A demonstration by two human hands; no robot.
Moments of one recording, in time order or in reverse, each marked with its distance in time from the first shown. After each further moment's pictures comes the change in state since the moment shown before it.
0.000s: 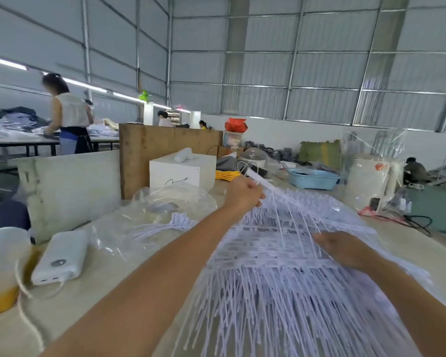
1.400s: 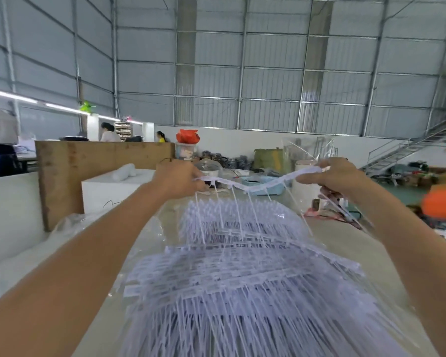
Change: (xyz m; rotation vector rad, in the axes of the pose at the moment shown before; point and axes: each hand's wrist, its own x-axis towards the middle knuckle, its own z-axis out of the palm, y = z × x) left_hand 0.052 0.047 -0.031 0.985 -0.099 0.505; right_hand 0.004 0.035 -0.157 0.679 0.428 0.129
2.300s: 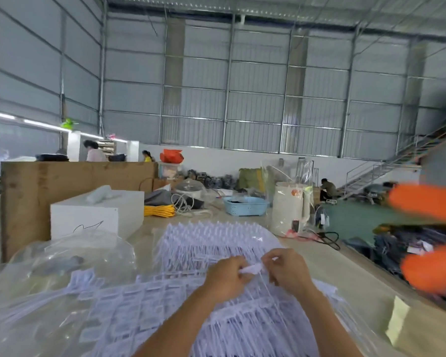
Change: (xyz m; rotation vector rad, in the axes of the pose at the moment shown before) left_hand -0.029 0.127 0.151 -0.503 -0.245 -0.006; right_hand -0.049 0.095 0.088 -0.178 -0.010 -0.086
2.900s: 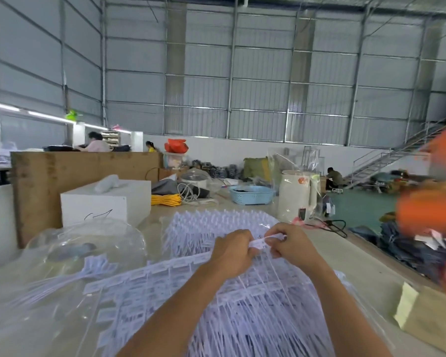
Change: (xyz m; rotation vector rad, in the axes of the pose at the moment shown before) left_hand -0.001 0.014 -0.025 0.184 0.096 0.062; right_hand 0.003 -0.025 -0.010 0.227 -0.035 -0.068
